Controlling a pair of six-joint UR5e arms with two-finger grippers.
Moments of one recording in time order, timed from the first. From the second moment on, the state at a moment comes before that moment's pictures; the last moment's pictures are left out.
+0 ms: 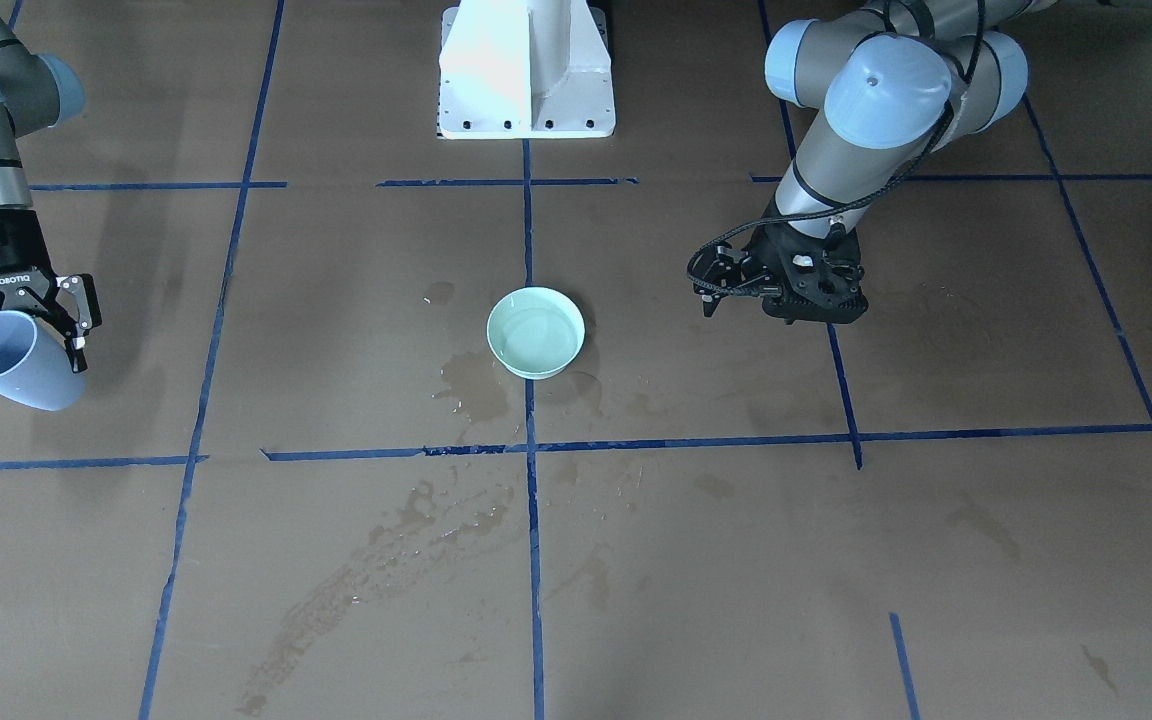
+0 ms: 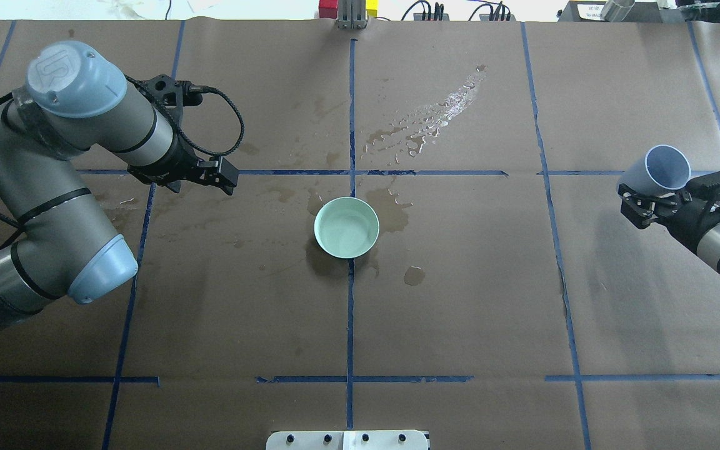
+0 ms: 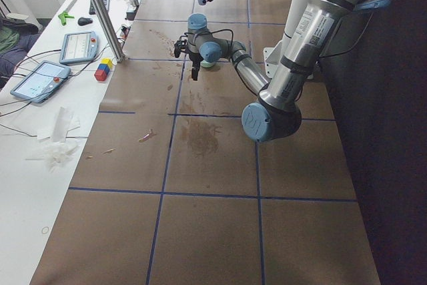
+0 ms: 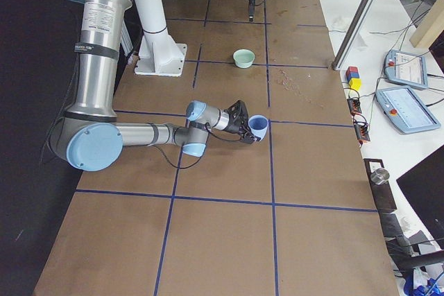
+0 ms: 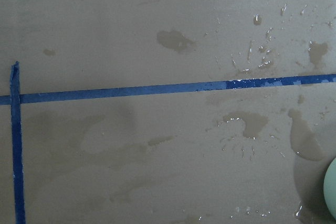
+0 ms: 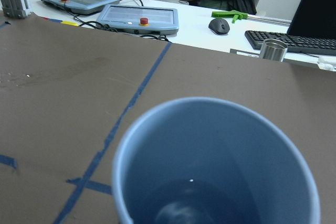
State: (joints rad) left arm -0.76 -2.04 -1.79 -1.68 -2.06 -0.99; right arm 0.63 -1.73 1.61 -0.22 1.19 0.83
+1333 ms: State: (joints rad) left arm -0.76 -2.04 -1.79 -1.68 -2.06 -1.04; right arm 0.50 -1.32 1.73 -0.84 1.04 0.75
